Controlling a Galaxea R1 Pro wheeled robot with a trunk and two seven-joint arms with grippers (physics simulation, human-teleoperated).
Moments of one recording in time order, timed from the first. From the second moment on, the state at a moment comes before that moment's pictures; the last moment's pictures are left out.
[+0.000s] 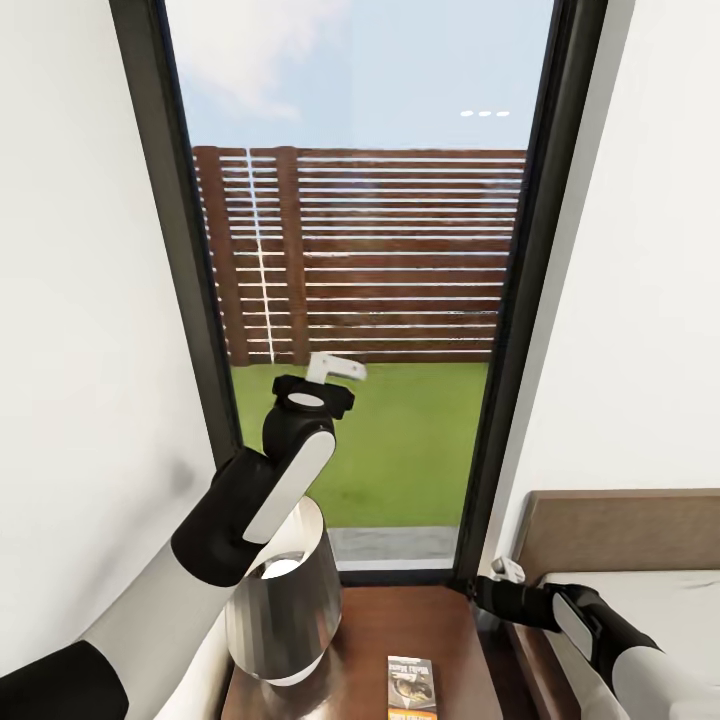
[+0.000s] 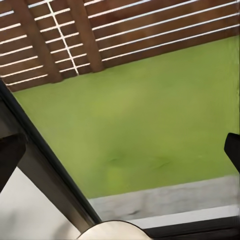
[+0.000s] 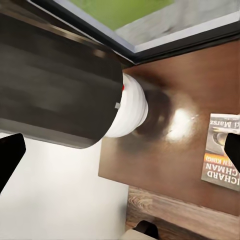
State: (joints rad) left arm -0.89 -0.12 -0.61 -1.54 0.56 1.04 0.91; right arm -0.65 -0.21 0.06 -0.33 -0.36 0.48 0.76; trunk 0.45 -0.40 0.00
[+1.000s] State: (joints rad) left arm -0.80 -0.11 -0.62 -1.54 0.55 1.04 0.84; right arm -0.64 -0.21 0.06 -0.33 -0.36 0.42 0.76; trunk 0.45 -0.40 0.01
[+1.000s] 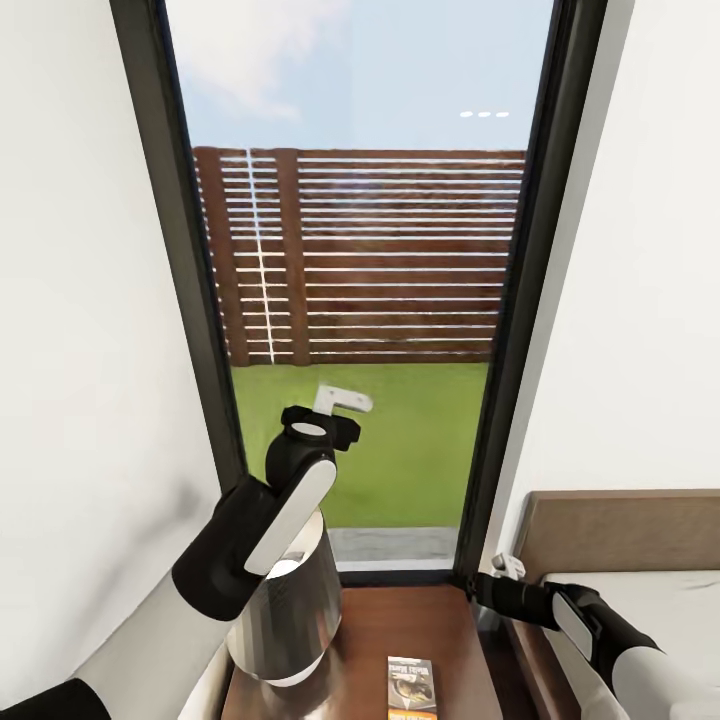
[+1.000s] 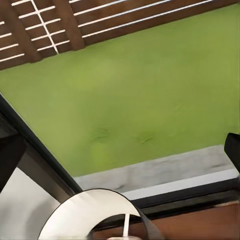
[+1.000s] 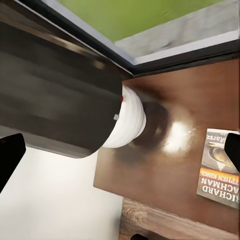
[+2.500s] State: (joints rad) left arm -0.56 -0.12 -0.62 -1.26 0.56 0.94 0.72; right arm -0.64 -0.21 0.07 -0.32 -0.35 0.32 0.72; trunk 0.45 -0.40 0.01
